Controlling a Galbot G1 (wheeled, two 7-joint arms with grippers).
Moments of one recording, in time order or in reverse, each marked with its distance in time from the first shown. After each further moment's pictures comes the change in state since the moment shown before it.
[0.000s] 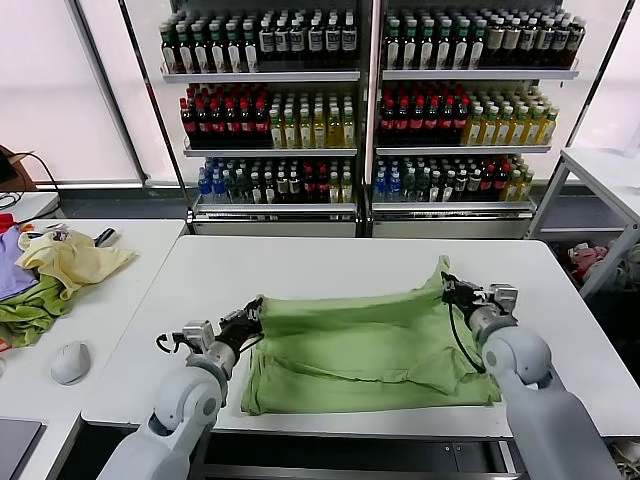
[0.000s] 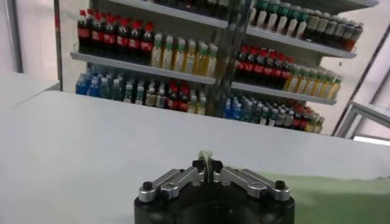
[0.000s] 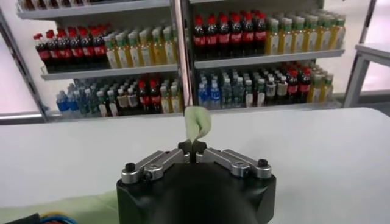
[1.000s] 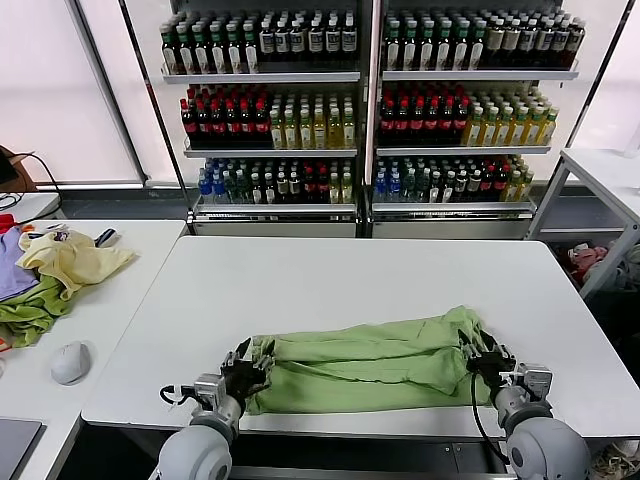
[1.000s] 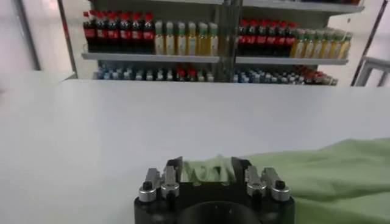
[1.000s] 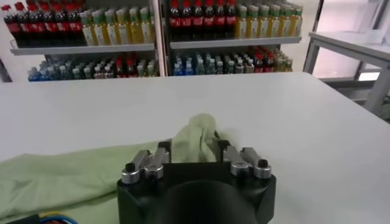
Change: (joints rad) left arm 0.227 -0.091 0.009 -0.066 0.333 -0.002 -0.044; right arm -0.361 0.084 0.136 0.235 -0.147 0.019 0.015
